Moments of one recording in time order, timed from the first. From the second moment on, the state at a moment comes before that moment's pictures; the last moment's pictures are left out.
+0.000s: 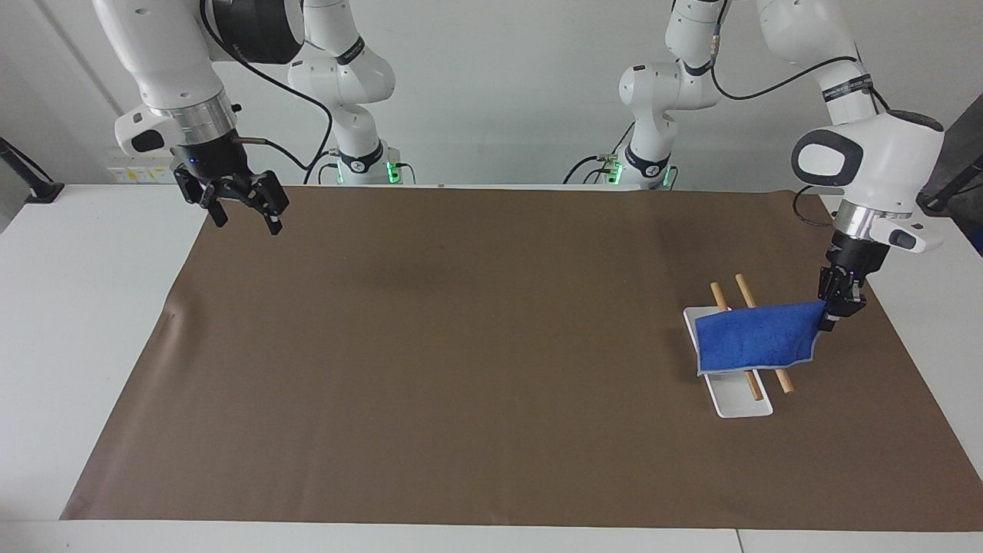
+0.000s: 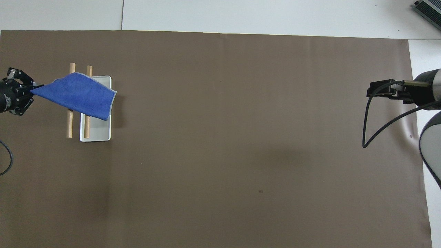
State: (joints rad) left arm -0.06 0.05 0.23 -2.09 -0.31 2.59 -0.79; right arm 0.07 -0.07 -0.11 -1.68 0.01 1.71 0.18
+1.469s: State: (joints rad) left arm -0.06 0.05 0.23 -1.99 -0.06 2.22 -0.49; right arm 0.05 -0.02 -0.11 -1.55 0.01 1.53 0.07
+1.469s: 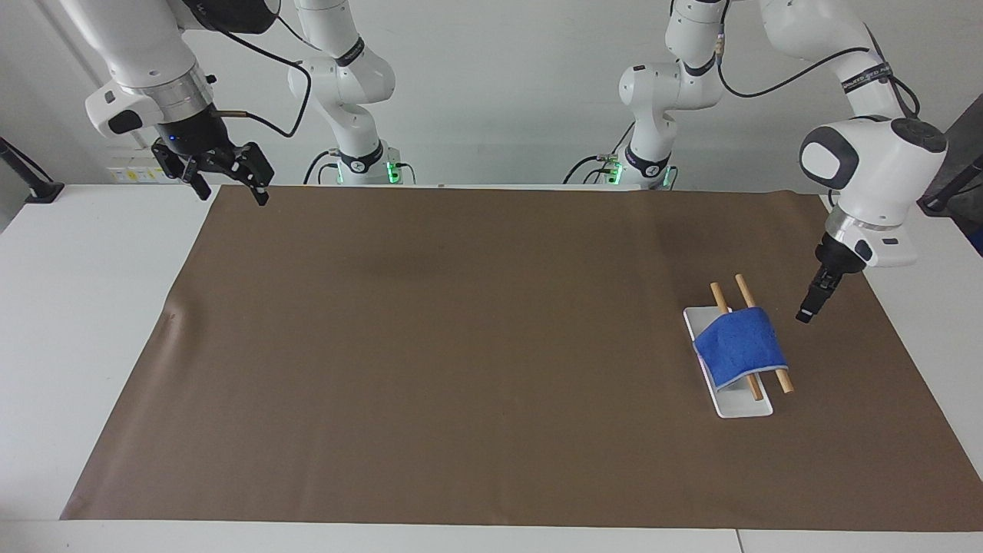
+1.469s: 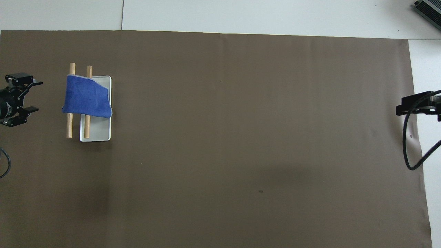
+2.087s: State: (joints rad) left arm -0.07 0.13 0.17 -1.64 -0.02 1.72 -0.29; right arm 0.05 -0.02 -0.11 -1.55 0.01 1.53 0.07
